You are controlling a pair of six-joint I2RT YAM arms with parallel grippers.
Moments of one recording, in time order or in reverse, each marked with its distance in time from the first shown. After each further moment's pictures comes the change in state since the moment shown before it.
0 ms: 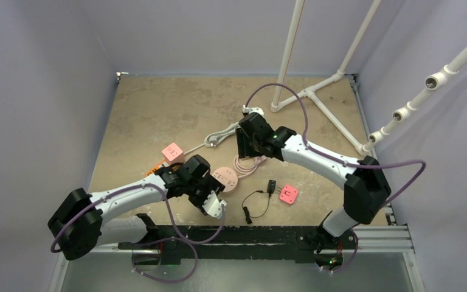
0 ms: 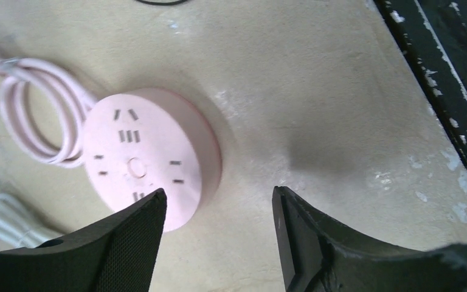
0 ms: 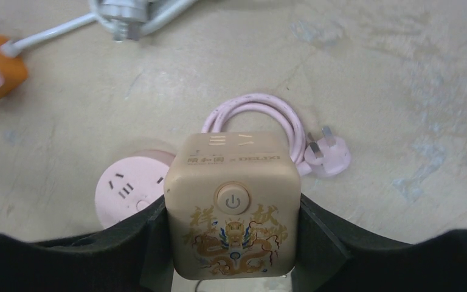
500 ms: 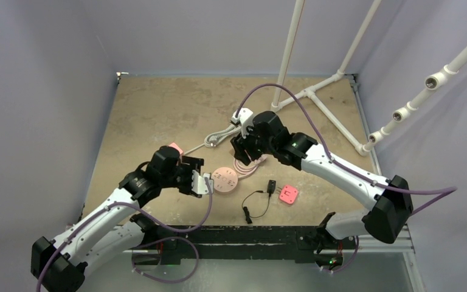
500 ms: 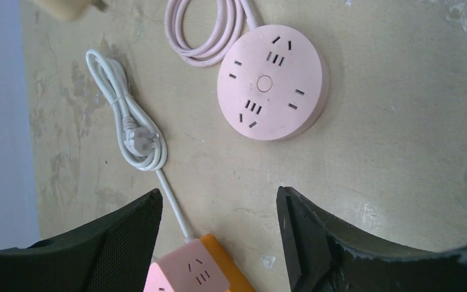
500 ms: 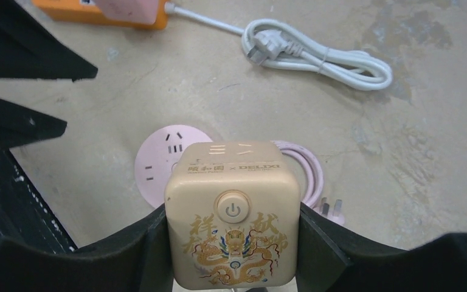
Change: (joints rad) left arm 0.196 -0.371 0.011 -0.023 -0.018 -0.286; right arm 0.007 -0.247 -0.060 0.118 -0.323 -0.569
